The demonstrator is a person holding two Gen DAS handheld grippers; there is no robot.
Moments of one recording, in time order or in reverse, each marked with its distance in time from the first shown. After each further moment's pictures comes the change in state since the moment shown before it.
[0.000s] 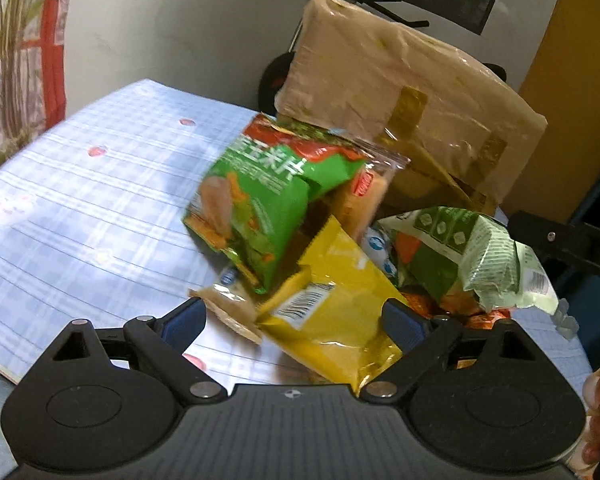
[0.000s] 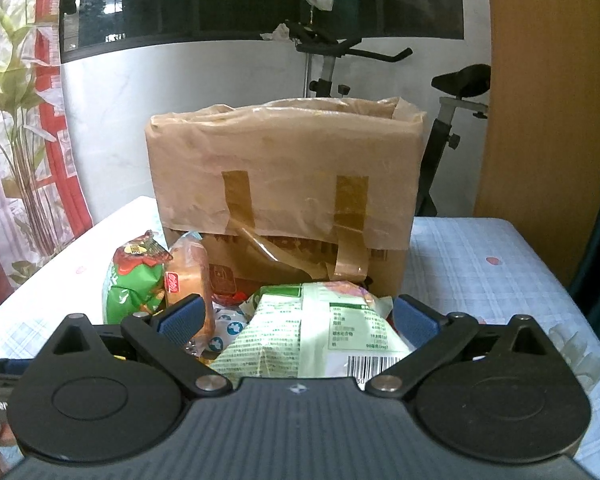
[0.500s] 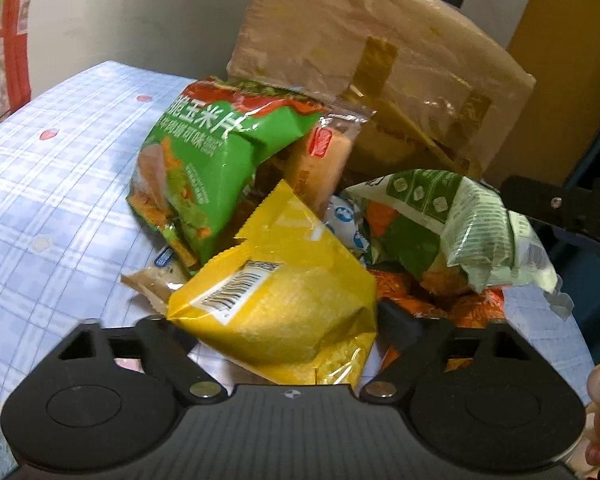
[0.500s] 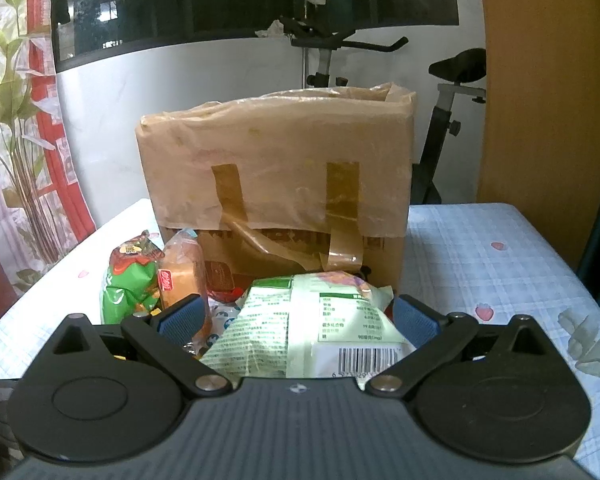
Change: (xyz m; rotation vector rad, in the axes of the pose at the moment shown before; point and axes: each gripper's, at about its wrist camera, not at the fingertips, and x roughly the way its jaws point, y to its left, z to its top) left arm 0.037 -0.030 -0.007 0.058 0.050 -0.046; right arm 0.006 -0.016 -0.005 0.048 0.011 0.021
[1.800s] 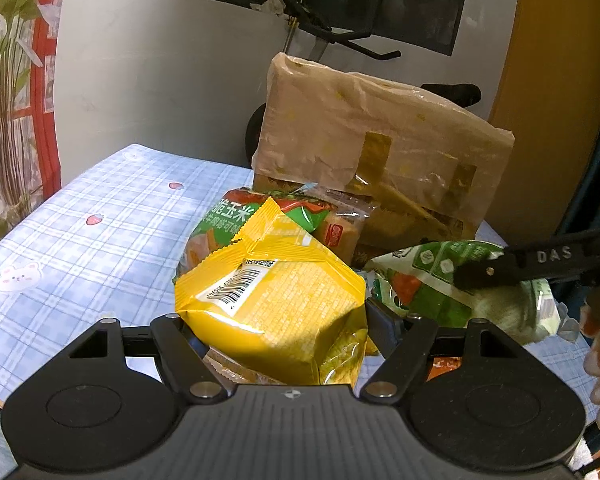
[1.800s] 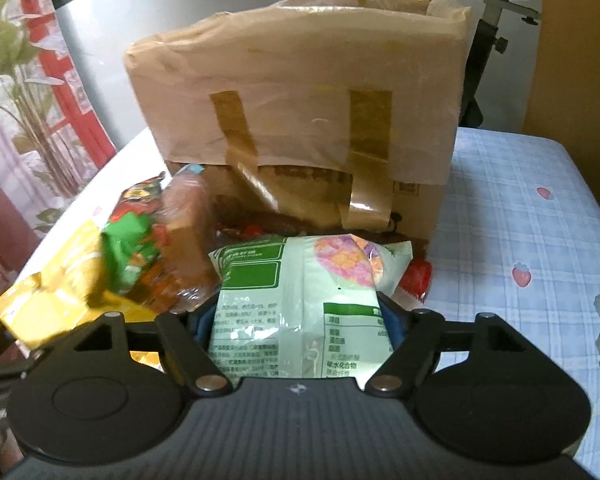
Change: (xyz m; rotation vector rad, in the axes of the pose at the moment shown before) left arm -0.056 -0.003 0.008 0.063 -0.198 0.081; right arm 0.043 -0.014 0.028 -0.017 0.324 0.118
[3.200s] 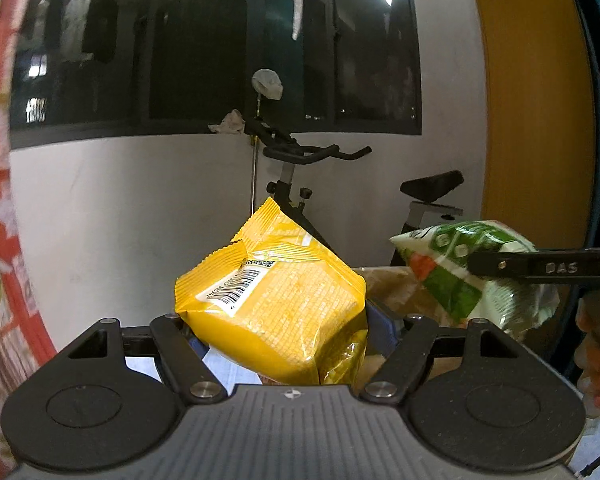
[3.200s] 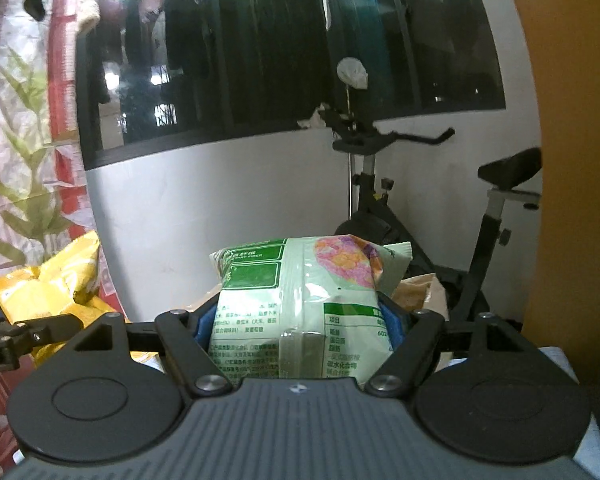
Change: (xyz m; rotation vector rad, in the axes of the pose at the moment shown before) left arm 0.002 -0.034 0.200 0.250 -0.263 0.019; right arm -0.062 -0.011 0.150 -0.029 -0.529 0.039
